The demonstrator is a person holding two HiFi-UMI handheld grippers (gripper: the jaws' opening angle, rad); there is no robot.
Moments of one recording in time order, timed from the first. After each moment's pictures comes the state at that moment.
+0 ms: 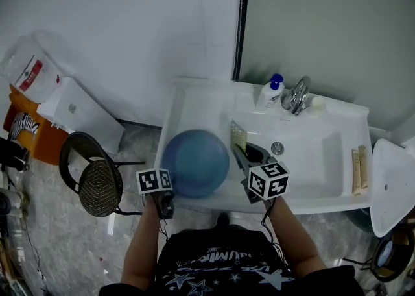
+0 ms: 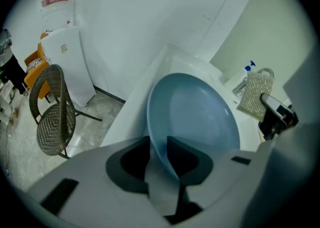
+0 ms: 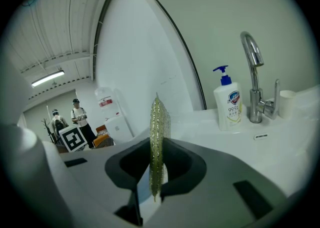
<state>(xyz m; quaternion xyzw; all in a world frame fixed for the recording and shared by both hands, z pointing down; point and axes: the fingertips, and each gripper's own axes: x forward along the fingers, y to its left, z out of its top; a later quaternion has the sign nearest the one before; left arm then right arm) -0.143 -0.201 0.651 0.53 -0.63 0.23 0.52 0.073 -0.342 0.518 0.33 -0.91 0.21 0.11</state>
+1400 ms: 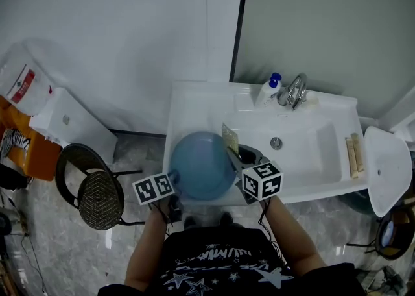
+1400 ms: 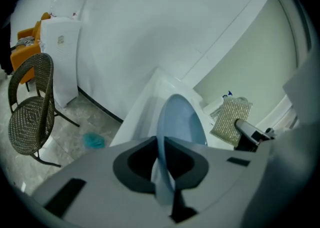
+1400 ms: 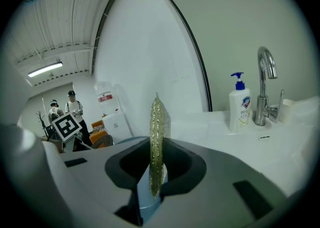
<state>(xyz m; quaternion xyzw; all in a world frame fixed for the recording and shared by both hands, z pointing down) -0.154 -0.216 0.603 0.61 -0.60 0.08 0.51 0.023 -0.306 0.503 0.35 -0.91 0.19 0.13</state>
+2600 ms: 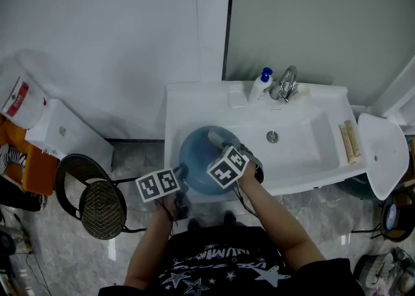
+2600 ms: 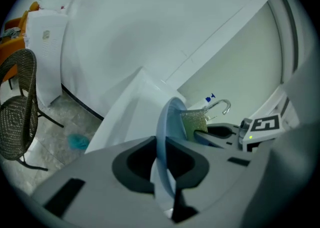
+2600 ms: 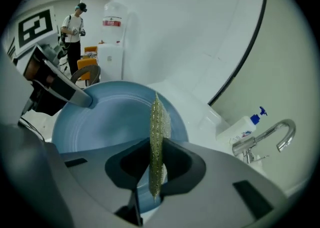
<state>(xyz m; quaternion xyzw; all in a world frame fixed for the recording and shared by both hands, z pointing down) -0.127 -0.231 0.571 0.66 -0.55 0.06 0.51 -0.008 -0.308 0.556 0.35 -0.80 0.00 0.48</state>
